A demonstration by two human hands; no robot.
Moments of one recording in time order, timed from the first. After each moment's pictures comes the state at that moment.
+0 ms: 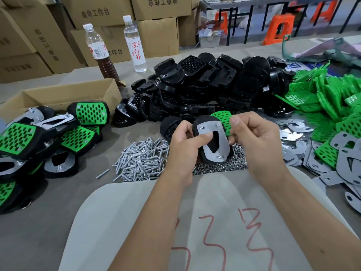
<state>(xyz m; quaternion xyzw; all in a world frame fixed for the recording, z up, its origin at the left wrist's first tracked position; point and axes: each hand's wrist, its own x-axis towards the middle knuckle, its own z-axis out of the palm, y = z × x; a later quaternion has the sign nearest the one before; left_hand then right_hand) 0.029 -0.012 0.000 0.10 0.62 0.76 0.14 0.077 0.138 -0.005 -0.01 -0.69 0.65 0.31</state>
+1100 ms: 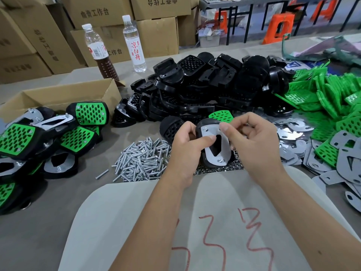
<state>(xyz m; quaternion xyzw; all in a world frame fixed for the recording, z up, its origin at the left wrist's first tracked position) 0.030 -0.012 -0.002 0.12 0.65 0.74 0.13 0.078 0.138 -0.008 -0.05 -0.71 0.62 0.31</state>
